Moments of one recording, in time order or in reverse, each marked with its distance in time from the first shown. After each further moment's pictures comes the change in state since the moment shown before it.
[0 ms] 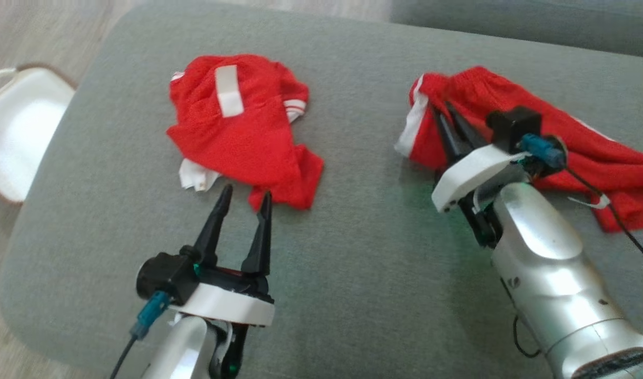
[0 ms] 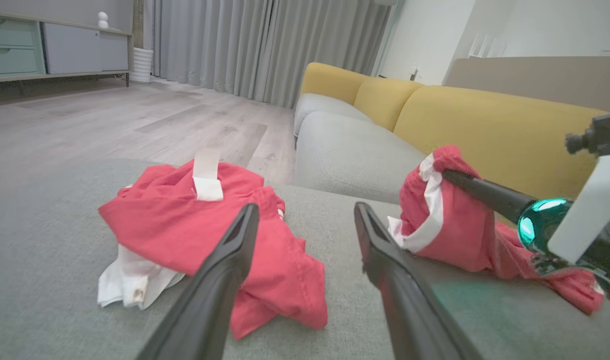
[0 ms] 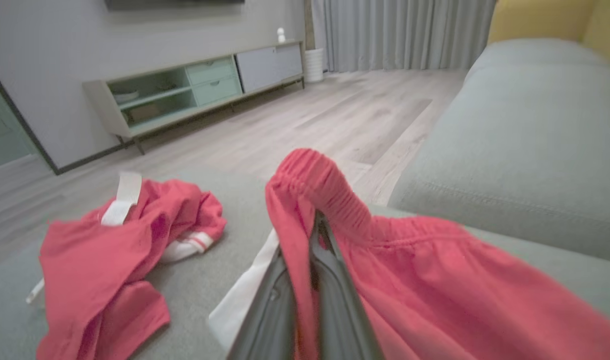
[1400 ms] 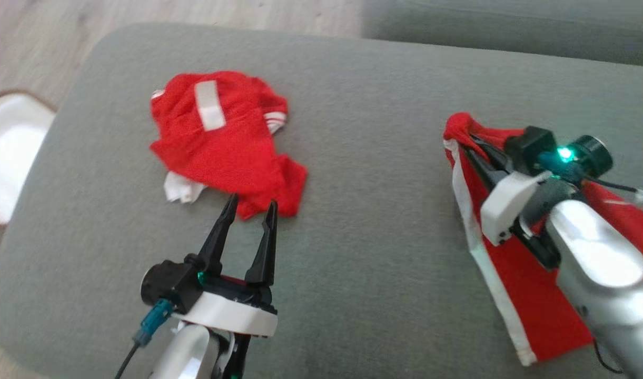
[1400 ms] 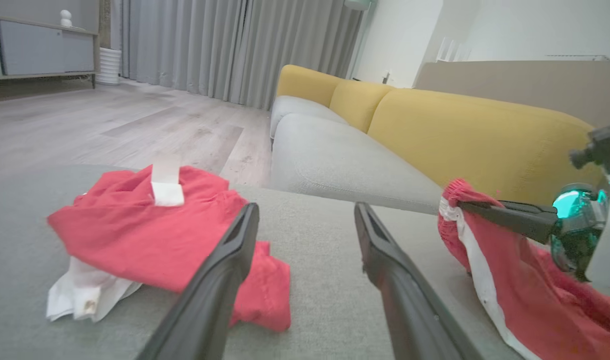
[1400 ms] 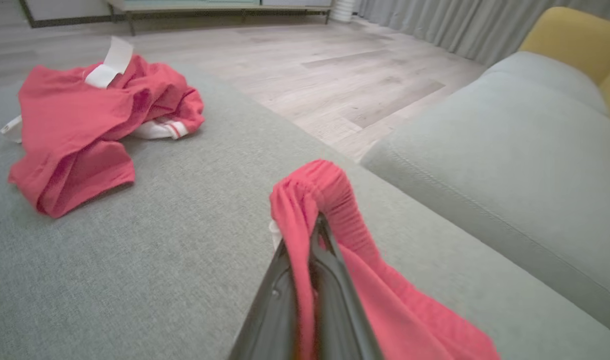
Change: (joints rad) left arm 0.025 0.000 -0.001 -0.004 0.011 -0.026 0.000; right arm 0.100 -0.314 0.273 -0.303 0.058 0.000 0.218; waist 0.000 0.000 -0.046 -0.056
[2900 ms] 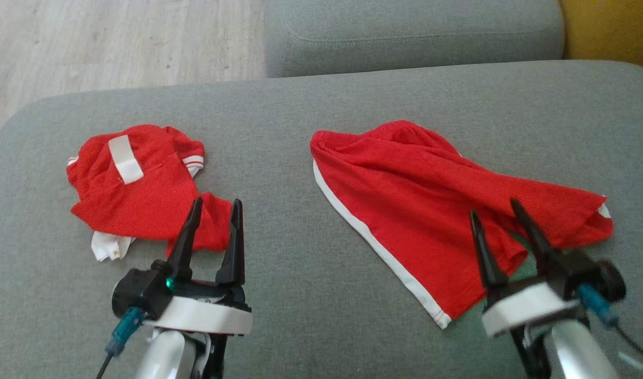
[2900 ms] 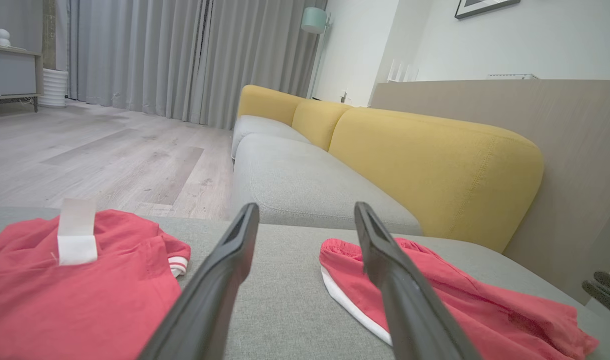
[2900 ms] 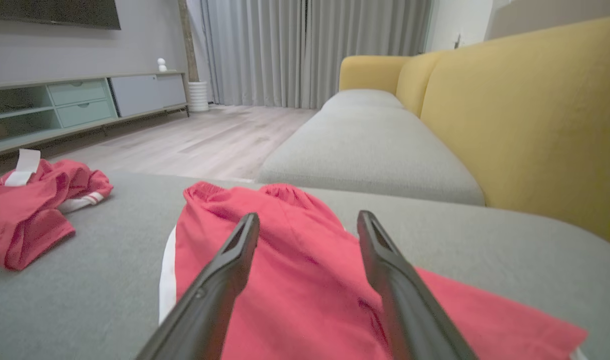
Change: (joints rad) left arm 0.039 0.000 0.106 -0.020 0.011 0.013 0.000; right arm 0.487 0.269 -0.500 -0.256 -0.252 0.000 -0.237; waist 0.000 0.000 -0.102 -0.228
